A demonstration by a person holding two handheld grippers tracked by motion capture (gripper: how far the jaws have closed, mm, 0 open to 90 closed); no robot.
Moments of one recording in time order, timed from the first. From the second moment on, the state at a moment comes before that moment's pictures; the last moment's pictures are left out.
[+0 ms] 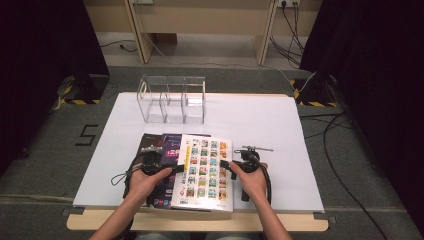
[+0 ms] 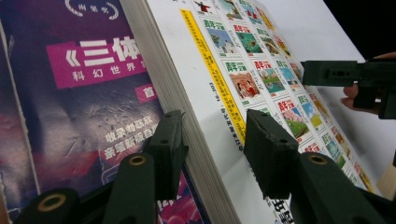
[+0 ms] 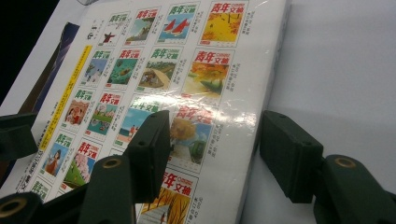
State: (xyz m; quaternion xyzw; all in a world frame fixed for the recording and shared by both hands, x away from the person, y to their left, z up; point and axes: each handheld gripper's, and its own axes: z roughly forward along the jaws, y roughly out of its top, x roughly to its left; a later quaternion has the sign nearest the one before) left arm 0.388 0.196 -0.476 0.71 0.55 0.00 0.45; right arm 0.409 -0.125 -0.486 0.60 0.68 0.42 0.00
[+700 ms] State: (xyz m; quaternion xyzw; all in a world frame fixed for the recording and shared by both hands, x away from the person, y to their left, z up) left arm 0.399 0.195 -0.468 0.68 0.58 -0.01 0.45; right arm 0.408 -0.122 -0.483 0.60 0.69 0.41 0.02
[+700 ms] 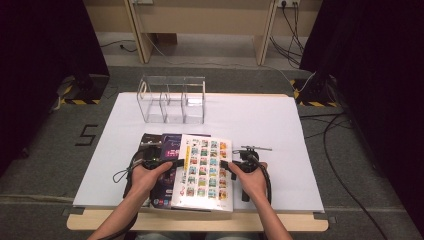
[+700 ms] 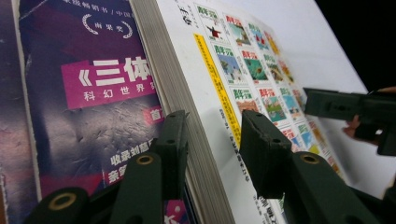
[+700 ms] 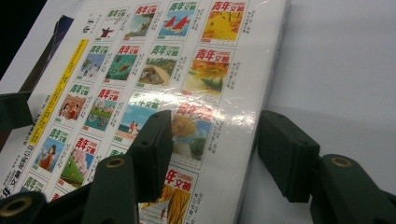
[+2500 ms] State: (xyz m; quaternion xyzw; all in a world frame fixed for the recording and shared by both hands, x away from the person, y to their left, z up) left arm 0.397 0.176 -0.470 0.70 0.52 -0.05 0.49; right arm 0.474 -0.133 -0.471 0.62 0.66 0.42 -0.01
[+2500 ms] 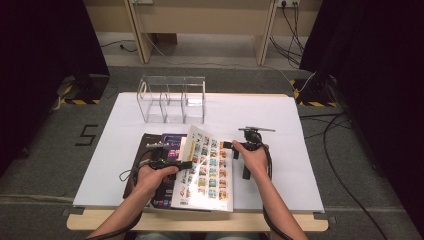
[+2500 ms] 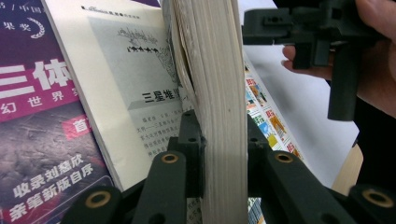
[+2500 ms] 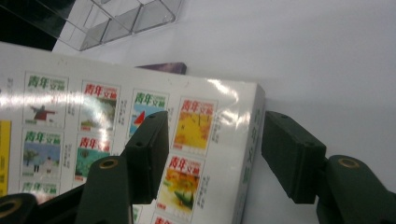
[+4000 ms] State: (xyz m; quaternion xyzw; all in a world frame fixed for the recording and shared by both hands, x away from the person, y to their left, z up) left arm 0.394 0.186 -0.484 0.69 0.53 -0.05 0.49; right arm 0.514 -0.120 -0.485 0.63 0.65 0.42 -0.04
